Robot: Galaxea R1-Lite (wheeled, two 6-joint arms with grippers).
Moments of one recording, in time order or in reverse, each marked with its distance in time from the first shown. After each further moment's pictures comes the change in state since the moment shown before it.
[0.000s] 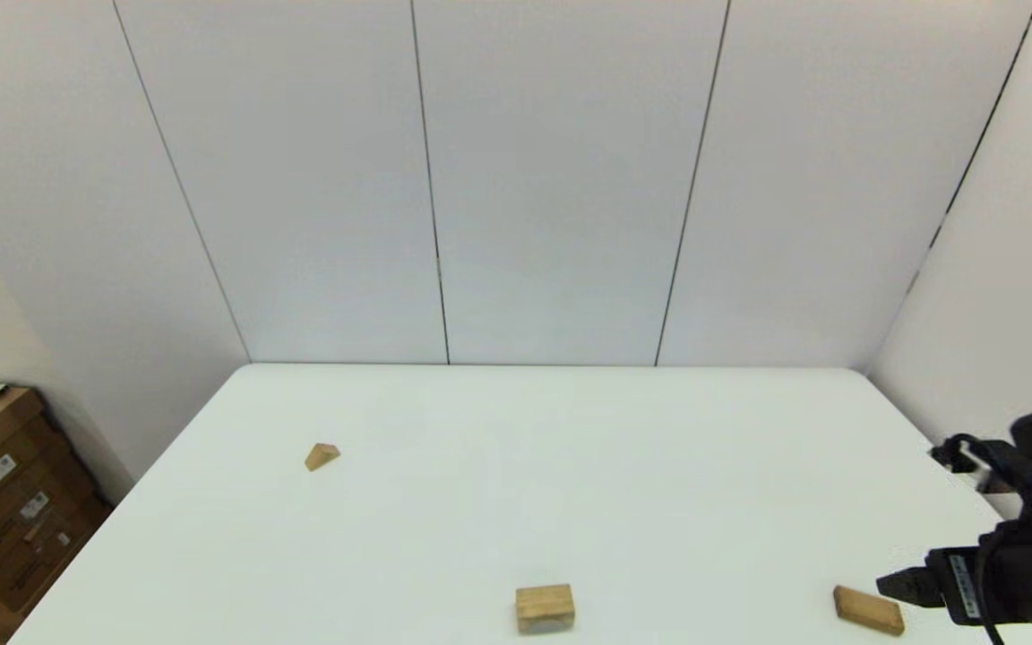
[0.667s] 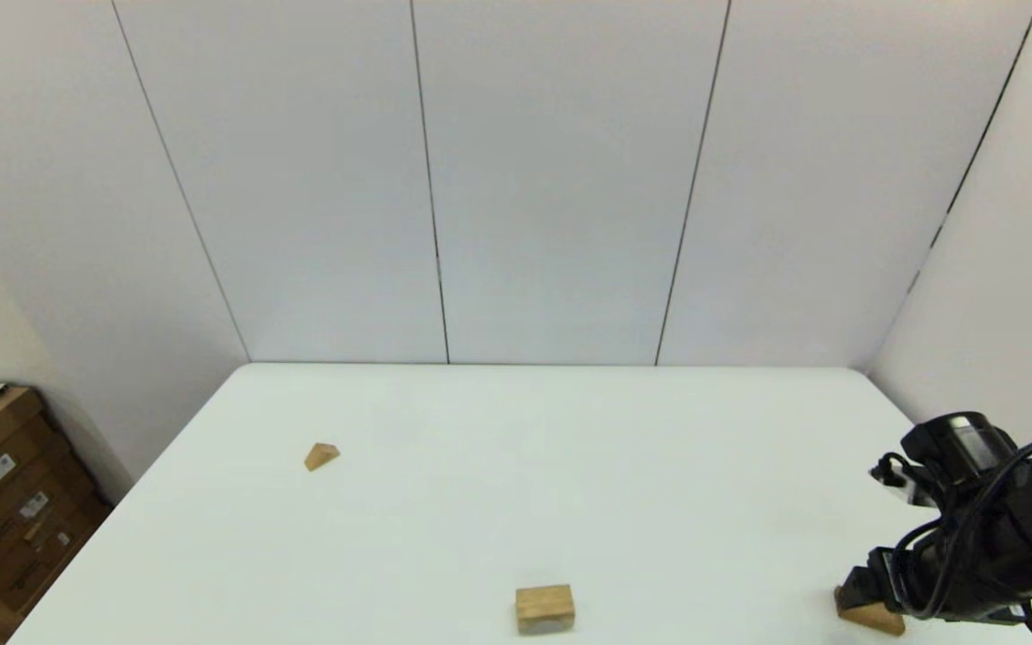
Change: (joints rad) left arm 0.000 0.000 0.000 0.000 0.000 0.005; right arm -0.001 0.311 -0.090 0.004 -0.004 0.157
